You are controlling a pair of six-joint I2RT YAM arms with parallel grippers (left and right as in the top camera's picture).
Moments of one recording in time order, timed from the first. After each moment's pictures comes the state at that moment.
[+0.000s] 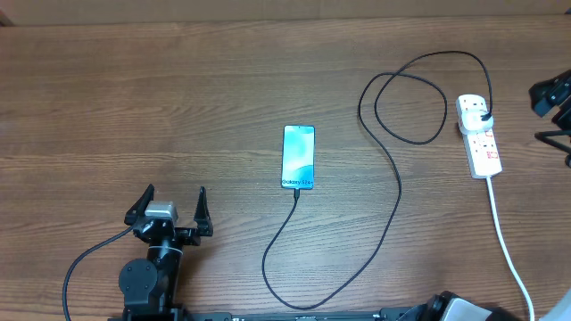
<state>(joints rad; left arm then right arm) 0.04 0.02 0.01 -0.06 0.12 -0.04 -0.52 1.39 1.87 -1.37 -0.28 0.25</state>
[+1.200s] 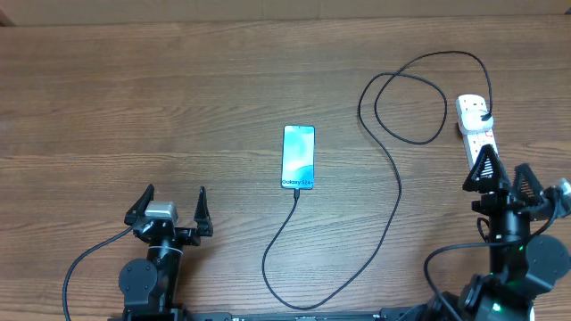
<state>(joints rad) 0.04 0.01 0.01 -0.07 0.12 -0.04 -0.50 0.38 0.30 0.09 -0.33 0.54</state>
